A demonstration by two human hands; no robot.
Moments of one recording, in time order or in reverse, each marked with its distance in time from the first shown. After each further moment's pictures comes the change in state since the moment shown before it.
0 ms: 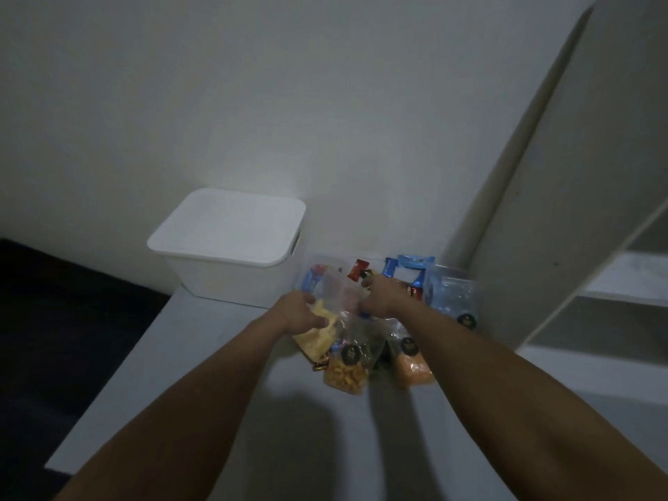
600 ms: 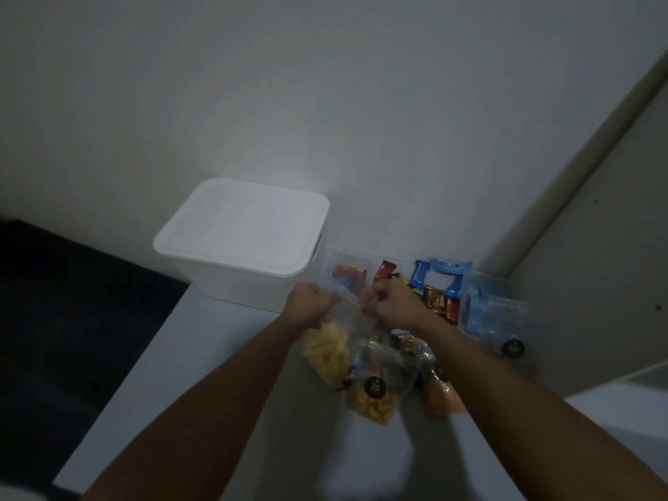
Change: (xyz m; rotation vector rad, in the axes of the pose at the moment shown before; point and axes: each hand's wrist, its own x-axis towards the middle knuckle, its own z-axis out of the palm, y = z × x) left_hand 0.067 -0.014 -0.016 -0.585 0.135 -0.139; right_hand 0.061 -0.012 0.017 0.366 -0.005 -0.165
